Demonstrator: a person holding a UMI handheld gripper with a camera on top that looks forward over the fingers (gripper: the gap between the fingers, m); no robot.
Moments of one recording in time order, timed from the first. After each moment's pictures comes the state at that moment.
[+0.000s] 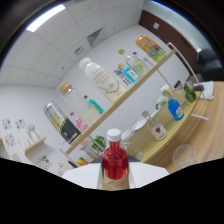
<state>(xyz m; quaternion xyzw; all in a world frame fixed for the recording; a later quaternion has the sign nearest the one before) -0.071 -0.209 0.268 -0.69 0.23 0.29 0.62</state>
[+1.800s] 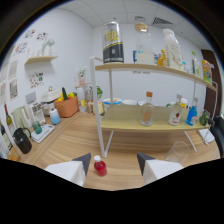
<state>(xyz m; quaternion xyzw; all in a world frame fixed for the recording) -0.145 -0.265 0.156 -0.84 -0.07 0.07 0.54</state>
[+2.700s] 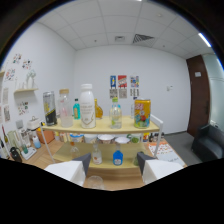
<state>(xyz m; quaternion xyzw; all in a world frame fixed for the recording) 0.115 -0.277 0.326 -0.78 -0.01 0.03 0.63</state>
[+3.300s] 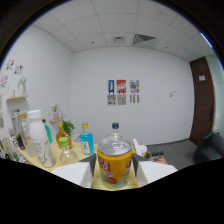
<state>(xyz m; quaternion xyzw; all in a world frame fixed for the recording) 0.204 -0.108 0.388 -0.76 -0.02 0.03 0.65</state>
